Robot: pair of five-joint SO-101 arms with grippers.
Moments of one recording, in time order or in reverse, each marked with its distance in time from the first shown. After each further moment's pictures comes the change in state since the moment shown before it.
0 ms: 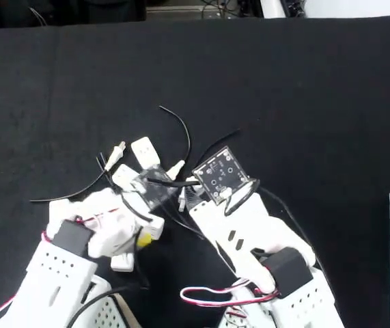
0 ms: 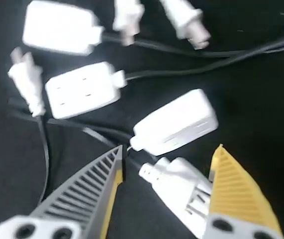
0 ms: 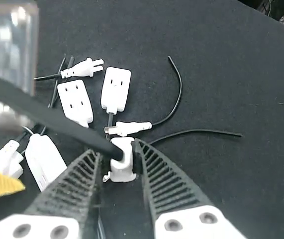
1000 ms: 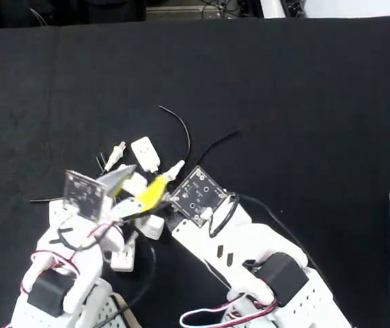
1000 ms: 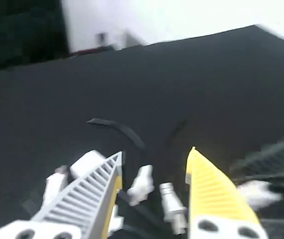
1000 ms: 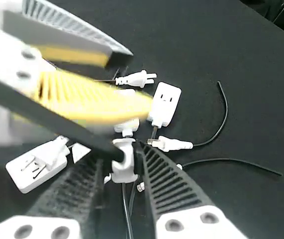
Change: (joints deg) left arm 1.7 -35.8 8.4 -14.7 35.5; right arm -11.6 0.0 -1.1 0.0 1.6
